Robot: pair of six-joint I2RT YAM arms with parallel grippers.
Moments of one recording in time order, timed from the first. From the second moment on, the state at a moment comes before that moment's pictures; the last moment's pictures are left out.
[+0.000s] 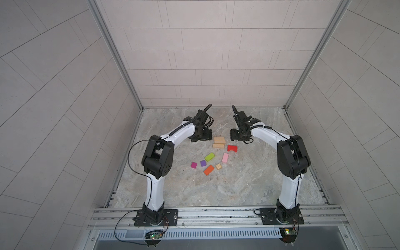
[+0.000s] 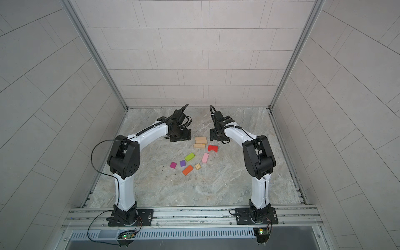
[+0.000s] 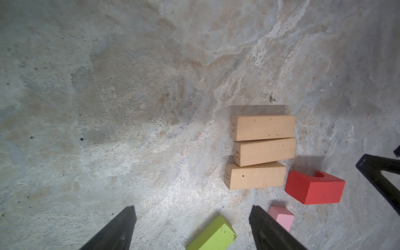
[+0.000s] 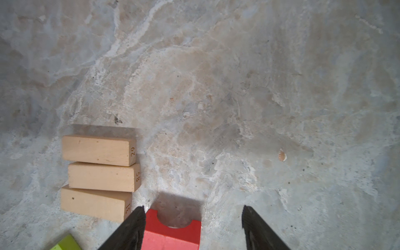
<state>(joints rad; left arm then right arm) -0.47 2.02 1.61 -0.79 0.09 -0.50 0.36 1.95 1.49 -0.70 0.06 0.39</state>
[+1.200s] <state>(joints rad) -0.47 2.12 1.62 -0.75 0.02 -0.50 0.43 2.09 1.54 -0.69 0.17 0.39</state>
